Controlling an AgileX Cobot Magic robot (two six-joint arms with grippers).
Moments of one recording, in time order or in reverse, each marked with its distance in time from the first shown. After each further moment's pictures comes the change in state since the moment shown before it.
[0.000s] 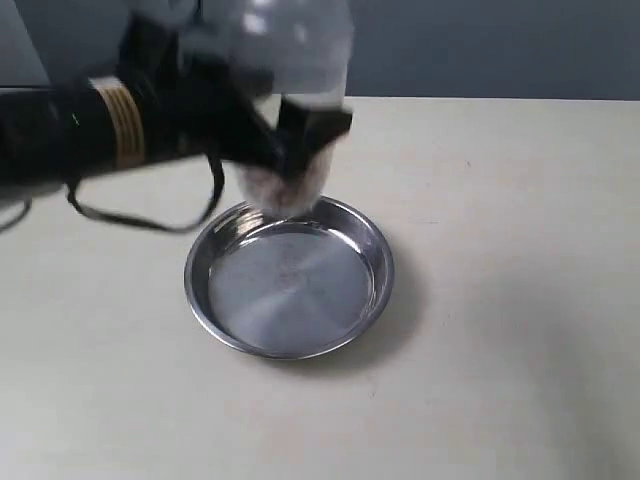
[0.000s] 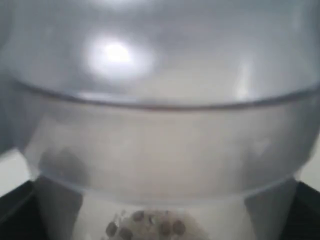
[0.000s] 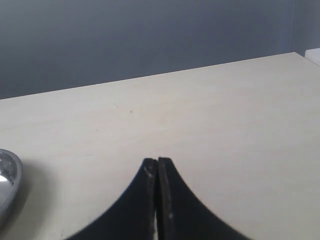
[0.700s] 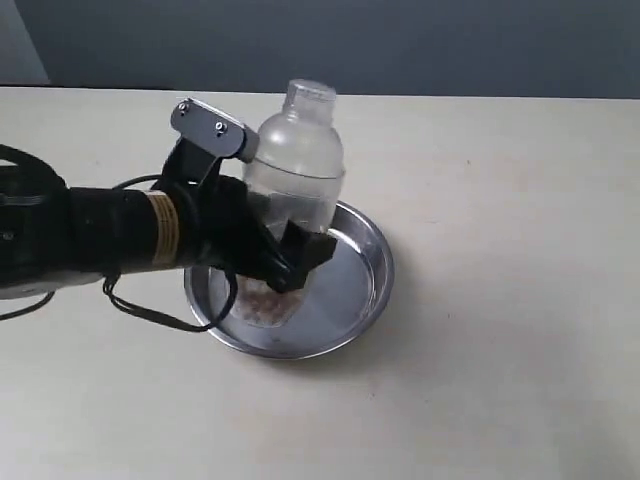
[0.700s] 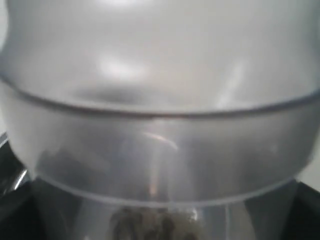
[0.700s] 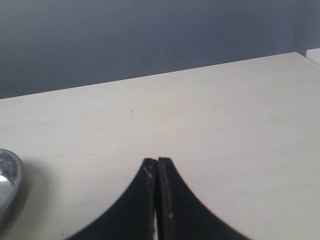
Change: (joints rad) left arm -0.037 0.180 0.148 -0.001 0.026 -0.010; right arm 0.000 0.000 0.000 0.000 0.000 0.000
